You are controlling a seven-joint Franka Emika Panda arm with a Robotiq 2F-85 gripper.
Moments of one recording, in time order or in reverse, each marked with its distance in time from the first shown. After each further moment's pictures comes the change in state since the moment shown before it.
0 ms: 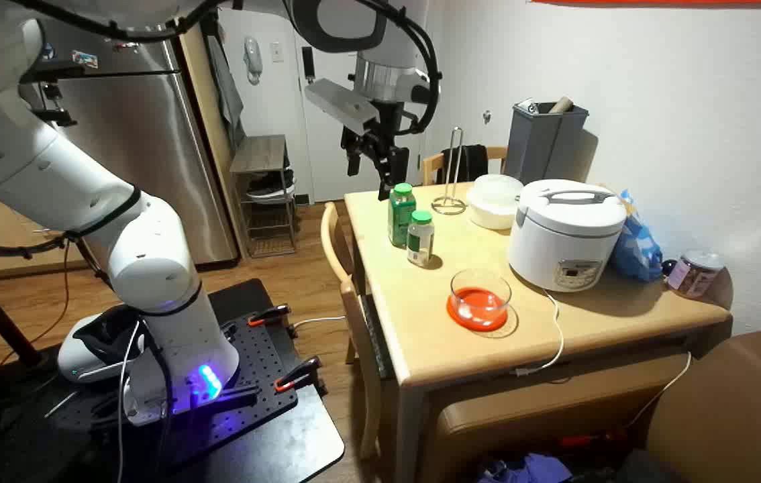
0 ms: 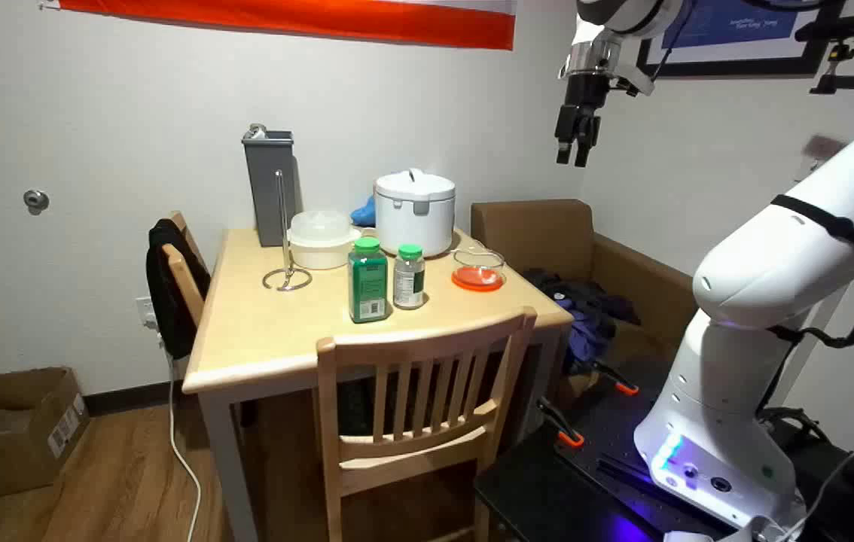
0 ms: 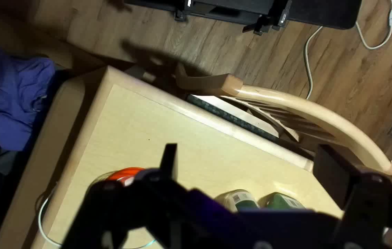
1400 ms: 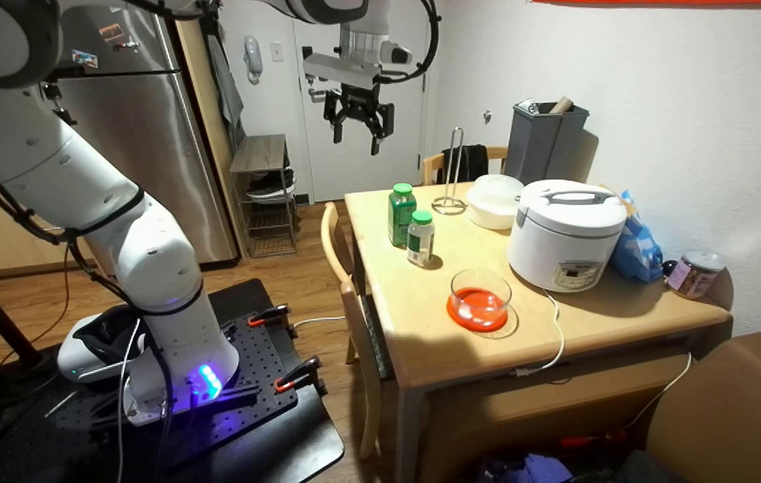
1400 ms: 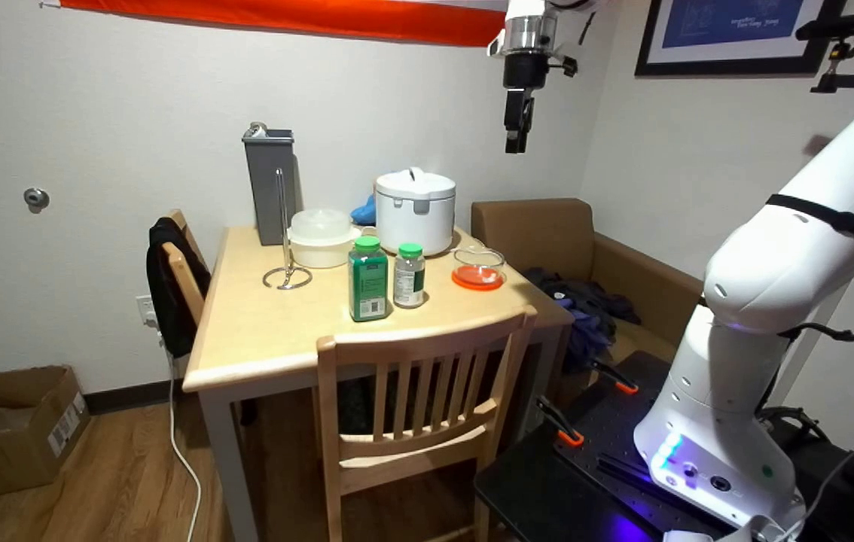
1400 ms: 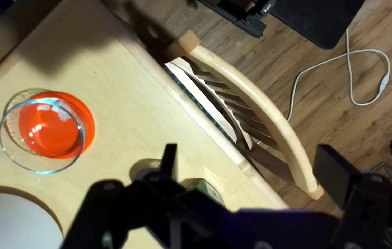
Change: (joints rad) arm 0.136 0.089 0.190 0.117 0.037 -0.010 -0.086
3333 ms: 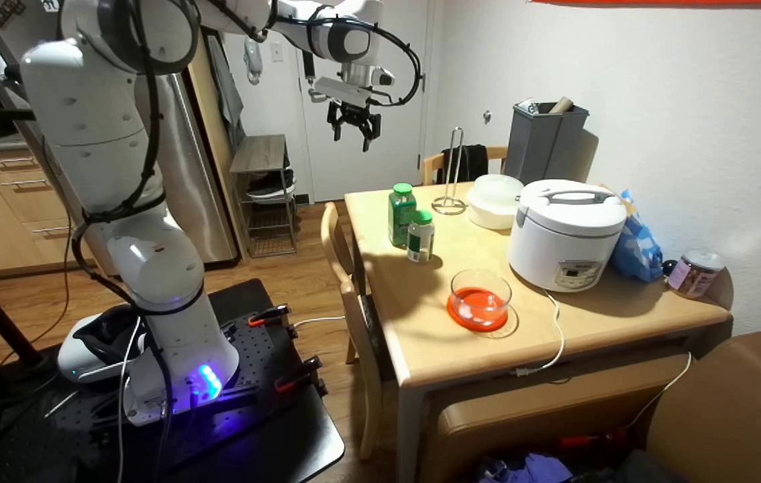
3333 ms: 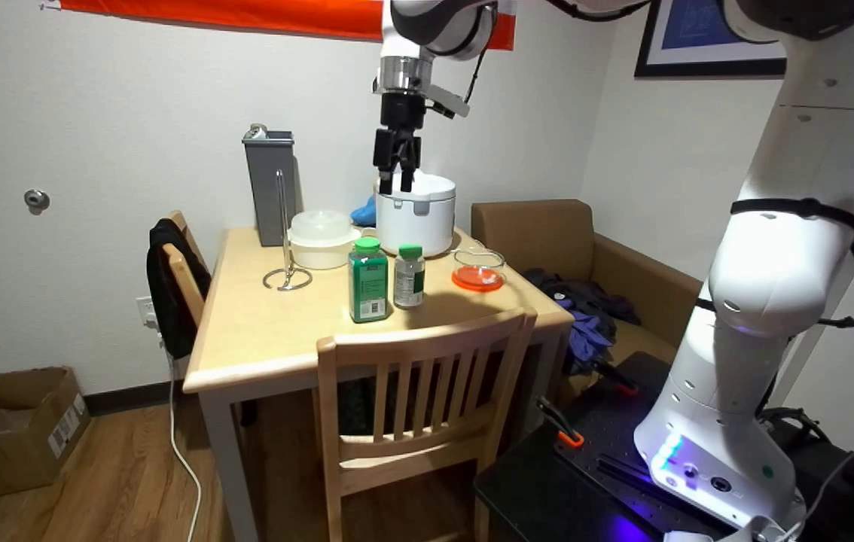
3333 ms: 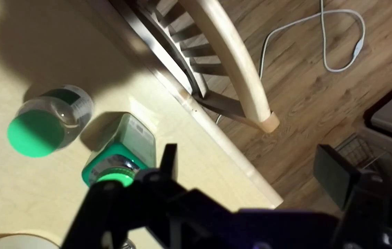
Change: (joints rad) arm 0.091 0.399 0.227 0.210 0.133 0.232 0.255
